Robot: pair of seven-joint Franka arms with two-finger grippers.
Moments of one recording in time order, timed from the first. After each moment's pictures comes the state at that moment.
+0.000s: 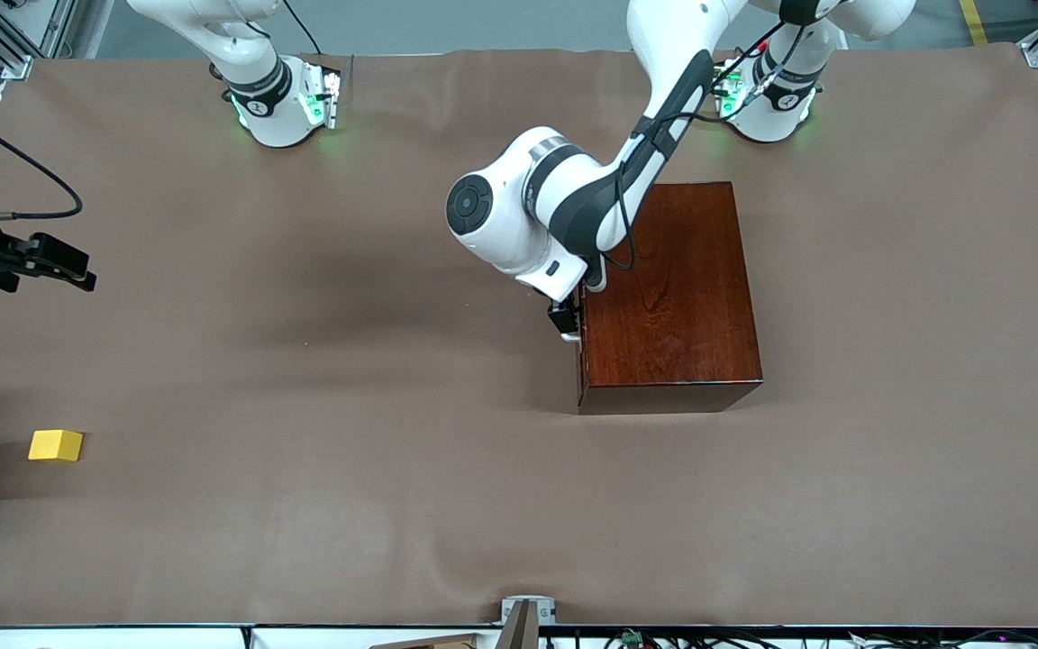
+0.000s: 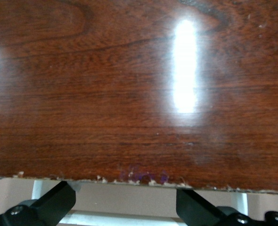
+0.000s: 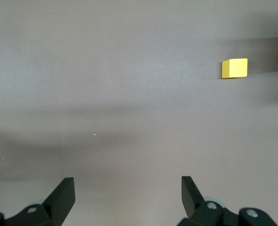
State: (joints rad) left arm -0.91 0.74 0.10 -1.26 0.16 1.62 -2.48; right arm -0.01 0.08 -0.03 -1.56 0.01 1.62 -0.04
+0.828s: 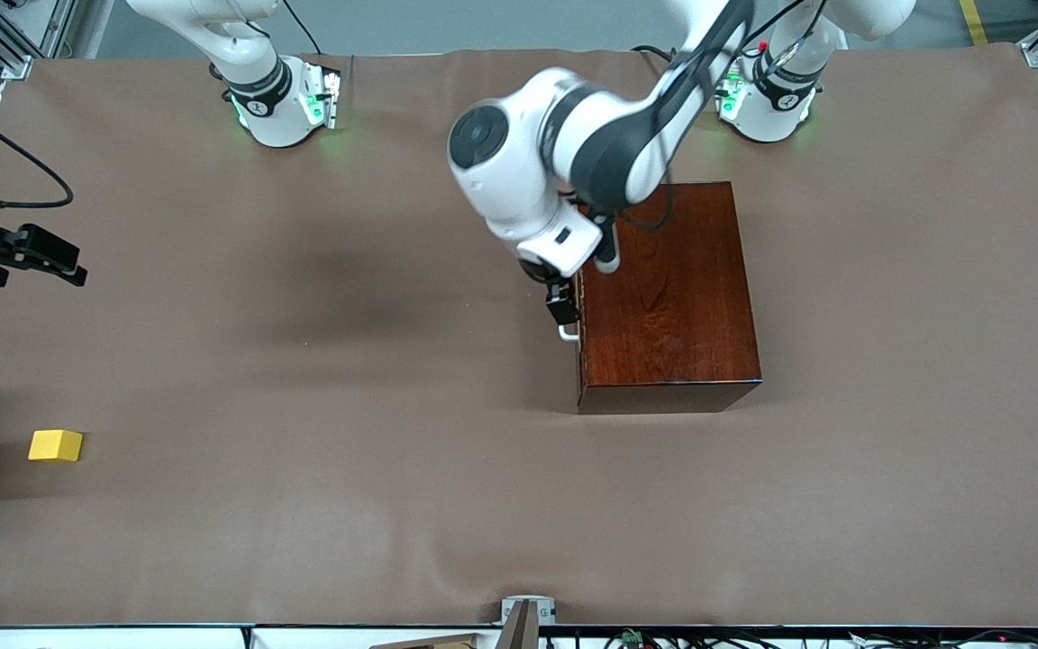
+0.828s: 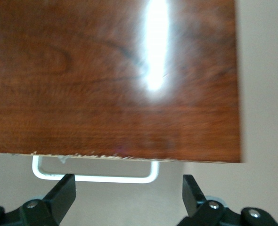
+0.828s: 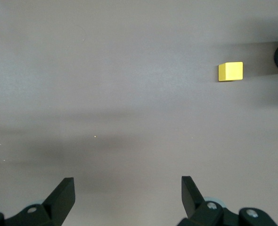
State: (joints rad) left arm -0.88 0.58 0.11 -1.21 0.20 1.66 -2.44; right arm -0.01 0.06 -0.04 -1.56 0.01 1.62 -0.04
